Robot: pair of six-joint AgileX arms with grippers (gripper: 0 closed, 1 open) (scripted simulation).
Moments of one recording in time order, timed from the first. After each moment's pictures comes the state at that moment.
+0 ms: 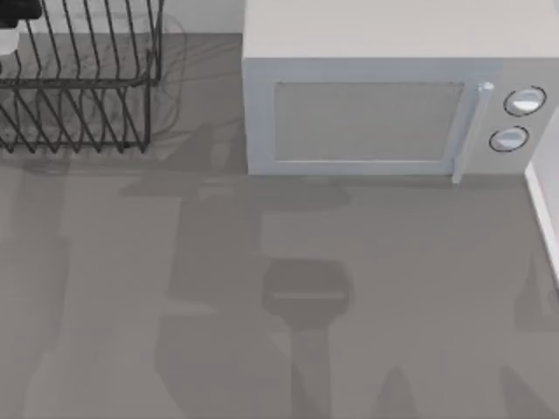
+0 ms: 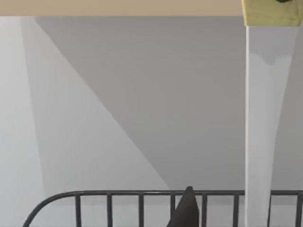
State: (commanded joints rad) left arm 0.07 1.76 0.92 0.83 0.11 0.02; right arm 0.00 0.00 0.00 0.00 0.00 0.00
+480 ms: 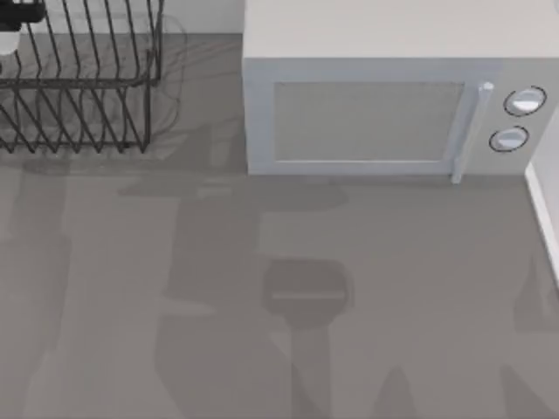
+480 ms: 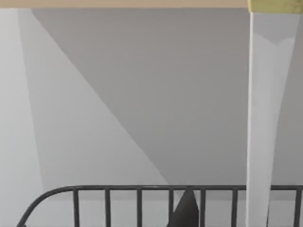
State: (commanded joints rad) left arm 0.07 1.76 0.92 0.83 0.11 0.02; right arm 0.00 0.00 0.00 0.00 0.00 0.00
